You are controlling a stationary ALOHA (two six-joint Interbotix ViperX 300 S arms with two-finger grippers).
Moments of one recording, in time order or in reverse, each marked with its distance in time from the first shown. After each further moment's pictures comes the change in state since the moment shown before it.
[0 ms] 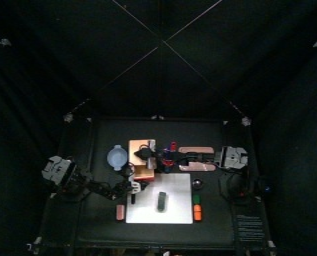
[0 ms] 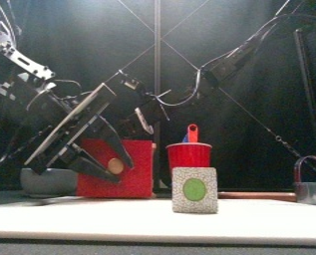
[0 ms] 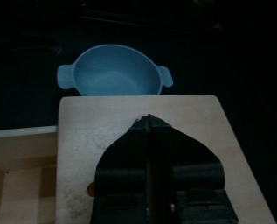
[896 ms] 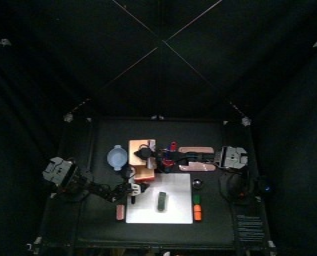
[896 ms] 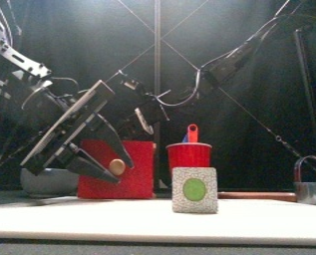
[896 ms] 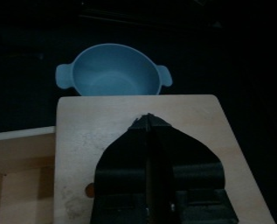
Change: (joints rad) left arm -0.034 0.003 -0.002 -0.025 -0.044 0.000; right arm -0.005 0.003 0.000 0.000 0.002 0.002
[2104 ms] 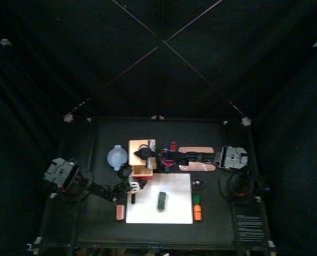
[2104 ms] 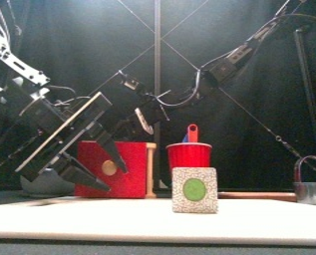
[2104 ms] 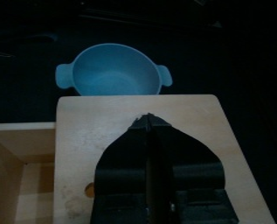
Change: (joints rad) left arm -0.002 0.026 0.005 -0.126 -0.051 -0.003; right arm 0.000 -0.002 0.000 0.000 0.000 0.000
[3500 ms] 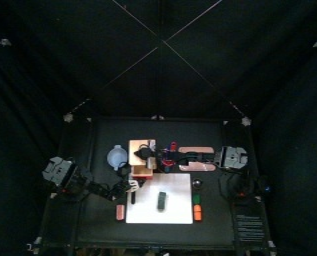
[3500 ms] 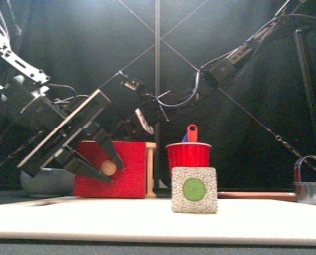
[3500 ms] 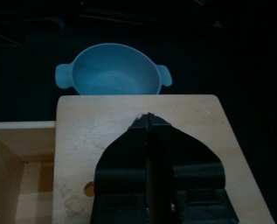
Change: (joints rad) left arm 0.009 -0.026 0.009 -0.014 0.011 0.000; right arm 0.000 0.005 0.000 0.000 0.000 0.002
